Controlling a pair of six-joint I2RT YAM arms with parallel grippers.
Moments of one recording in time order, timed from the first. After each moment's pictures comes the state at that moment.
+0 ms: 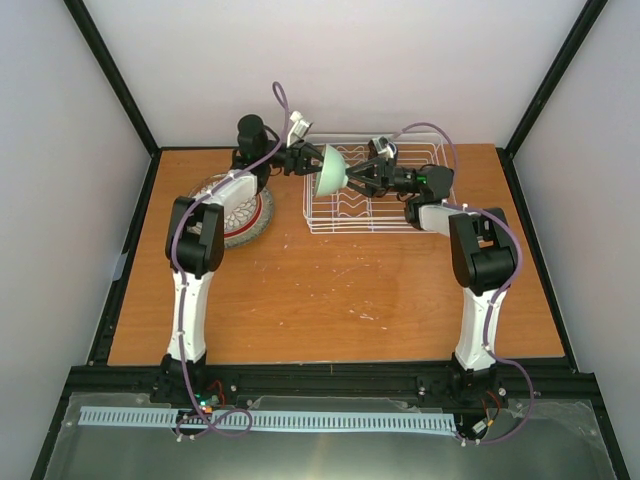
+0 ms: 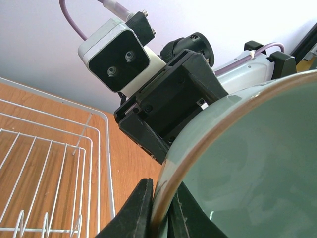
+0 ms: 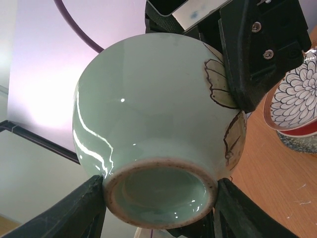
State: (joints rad) left arm -0.27 2.29 1.82 0.69 1.56 -0.72; right arm 0.23 2.07 1.28 1.50 -1.37 1.81
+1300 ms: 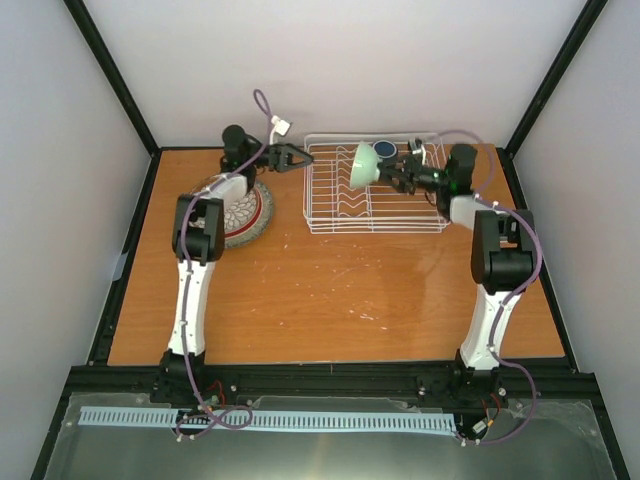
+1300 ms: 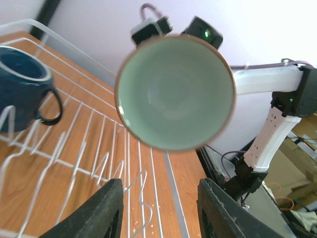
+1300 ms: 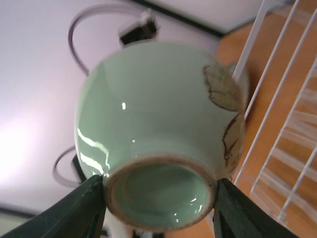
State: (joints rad) left arm -0.17 2.57 2.05 0.93 1.56 -1.05; right arm 0.03 2.08 1.24 1.04 -1.38 1.38
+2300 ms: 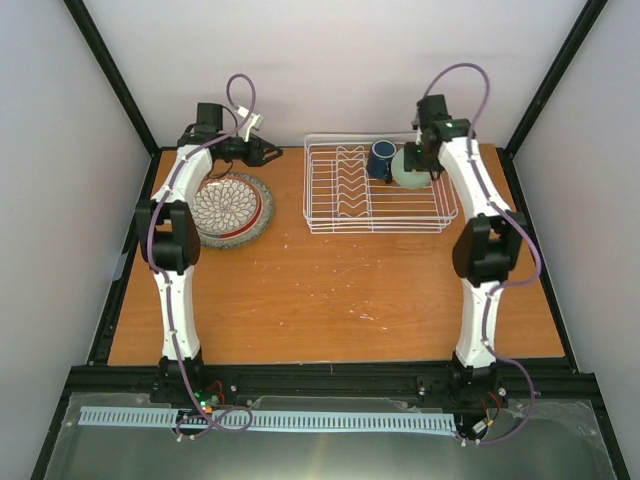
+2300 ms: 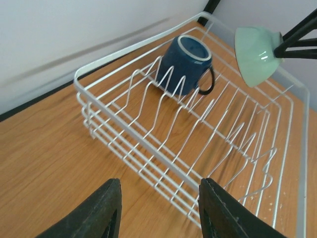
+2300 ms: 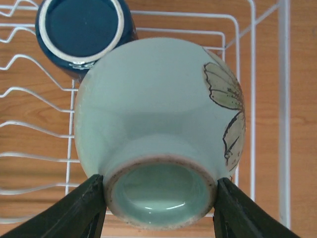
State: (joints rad) left arm -0.05 2.27 2.10 -0.60 0.95 0.26; right arm 0.15 2.11 2.13 -1.04 0.04 0.11
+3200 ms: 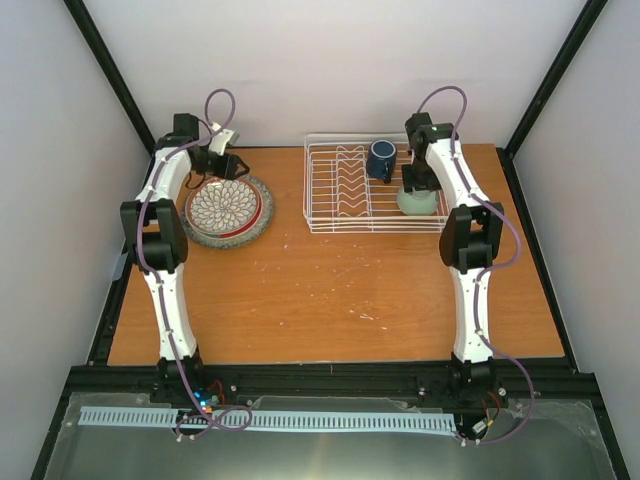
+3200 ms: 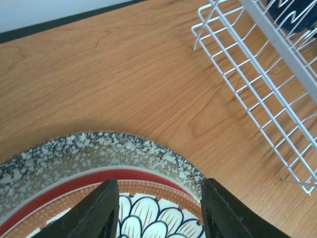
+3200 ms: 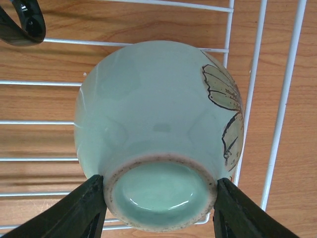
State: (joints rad) left arm 0.07 2.27 2.07 -0.82 0.65 0.37; right arm 0.17 2.38 2.35 -1.32 0.16 0.09
